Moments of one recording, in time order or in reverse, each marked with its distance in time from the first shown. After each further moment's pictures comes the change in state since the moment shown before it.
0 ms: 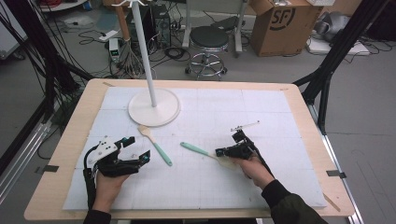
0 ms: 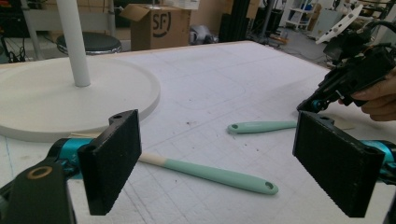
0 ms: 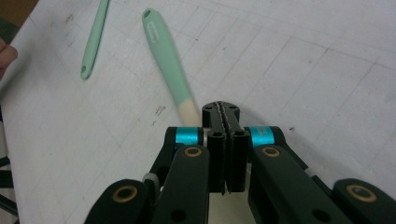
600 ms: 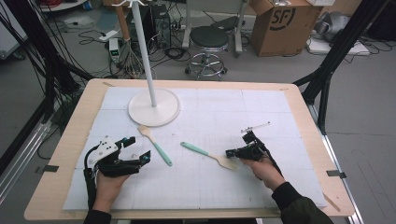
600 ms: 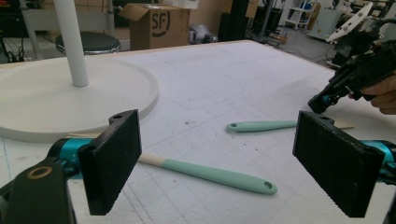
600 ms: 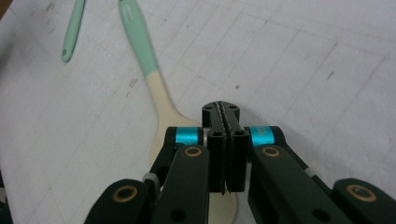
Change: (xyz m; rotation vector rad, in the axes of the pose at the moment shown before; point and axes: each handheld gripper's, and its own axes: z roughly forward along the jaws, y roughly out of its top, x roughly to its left) left arm -0.001 0.000 0.001 -0.001 0.000 0.000; right arm -0.015 -0.013 -0.025 0.014 -0.038 0.019
